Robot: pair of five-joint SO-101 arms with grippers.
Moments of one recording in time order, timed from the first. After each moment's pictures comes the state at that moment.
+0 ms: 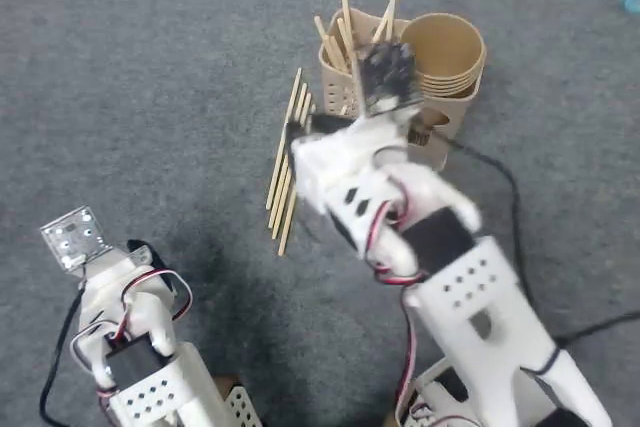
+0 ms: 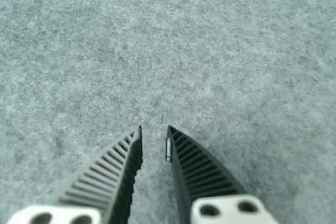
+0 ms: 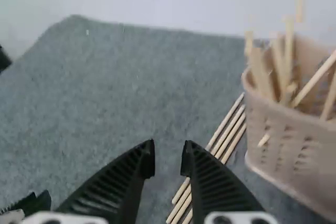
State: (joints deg) left arm -35.9 -103.3 96.0 62.9 7.9; right arm -38.7 -37.6 30.3 44.4 -18.1
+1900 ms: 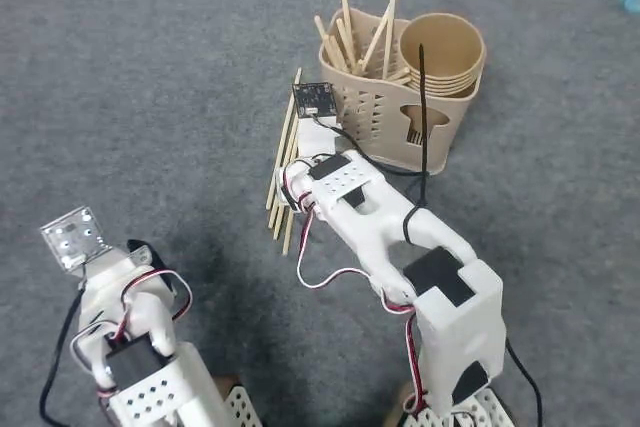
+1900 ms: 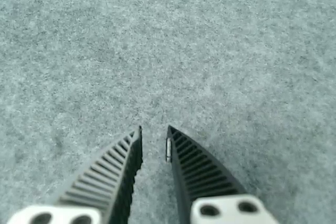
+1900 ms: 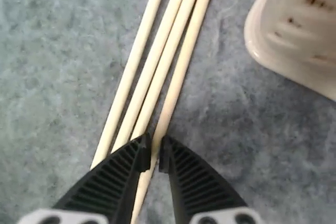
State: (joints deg) left arm -35.9 -103.3 96.0 62.9 7.9; right arm -37.3 22.5 13.3 38.9 -24.9
